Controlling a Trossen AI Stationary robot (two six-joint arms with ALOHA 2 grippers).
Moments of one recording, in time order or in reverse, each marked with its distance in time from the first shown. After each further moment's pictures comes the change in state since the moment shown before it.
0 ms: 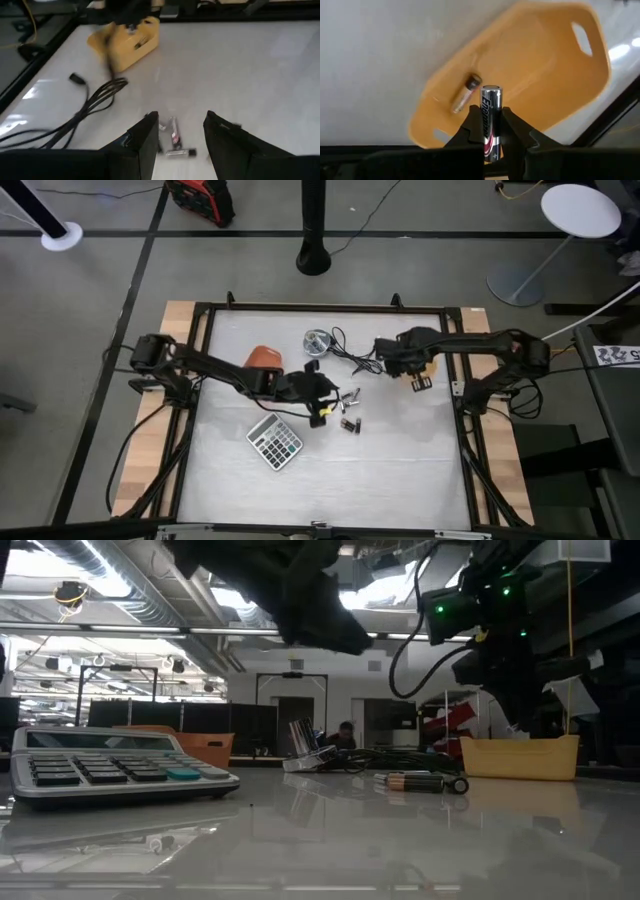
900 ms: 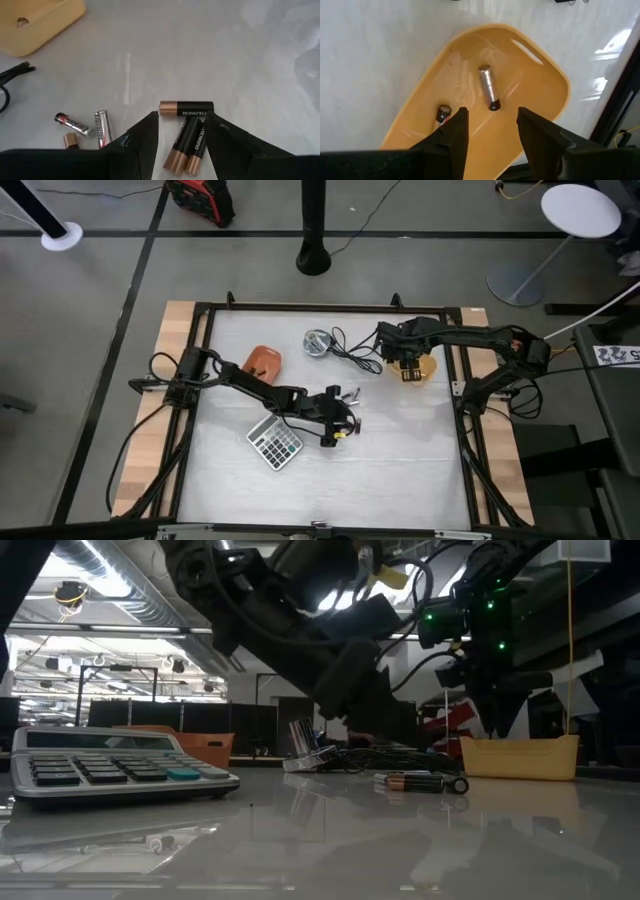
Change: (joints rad) left arm -0.025 0.363 0.099 0.186 0.158 0.095; right arm -0.130 0.003 0.000 0.153 -0.038 0.053
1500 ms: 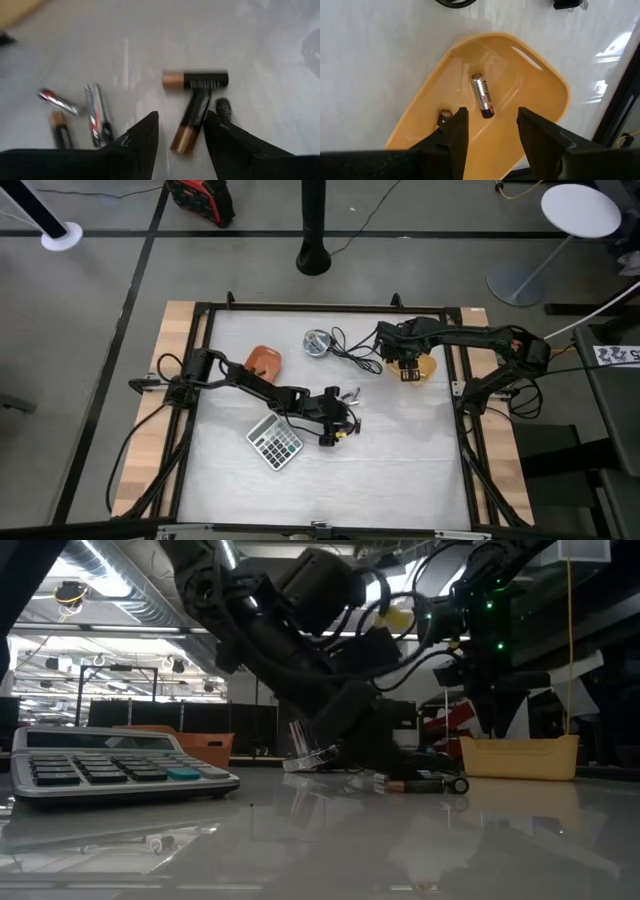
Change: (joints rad) left arm 0.020 0.051 0.008 -0.041 0.016 0.004; right arm 0.000 0.000 0.000 0.015 -0.012 0.000
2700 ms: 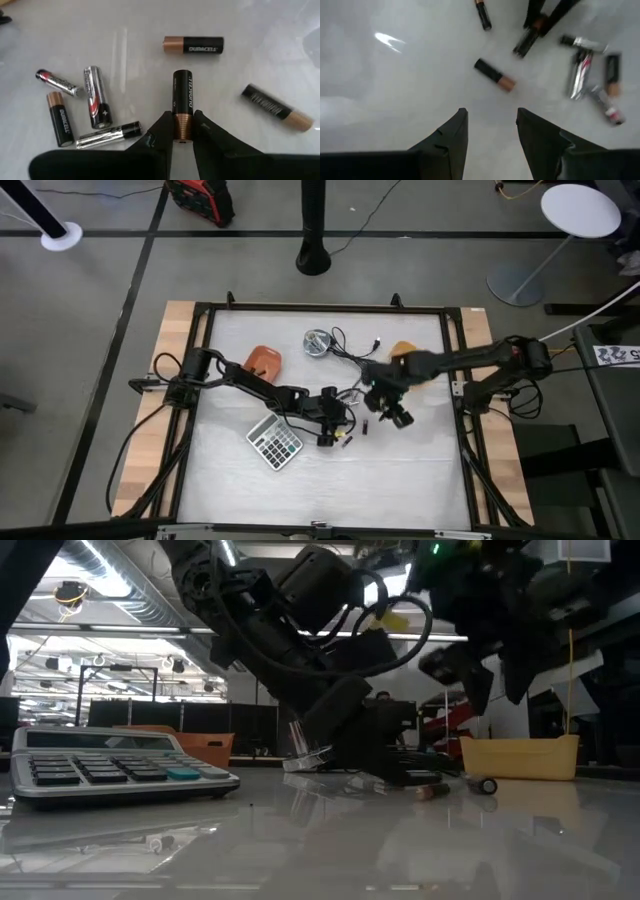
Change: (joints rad) left arm -0.002 -0.028 -0.003 -0.058 -0.003 -0.054; right arm 0.422 -0.002 0.001 0.248 -0.601 0.002
